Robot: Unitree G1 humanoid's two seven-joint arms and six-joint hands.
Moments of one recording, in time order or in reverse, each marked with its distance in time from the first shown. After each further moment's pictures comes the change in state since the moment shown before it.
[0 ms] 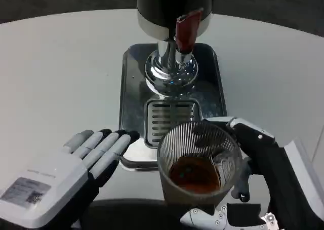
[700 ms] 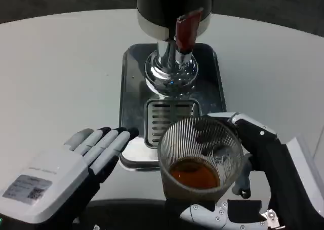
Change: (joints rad) left arm -0.018 -0.003 -0.027 0.000 0.000 0.047 0.000; right arm -0.015 0.004 0.001 0.000 -0.001 0.000 -0.011
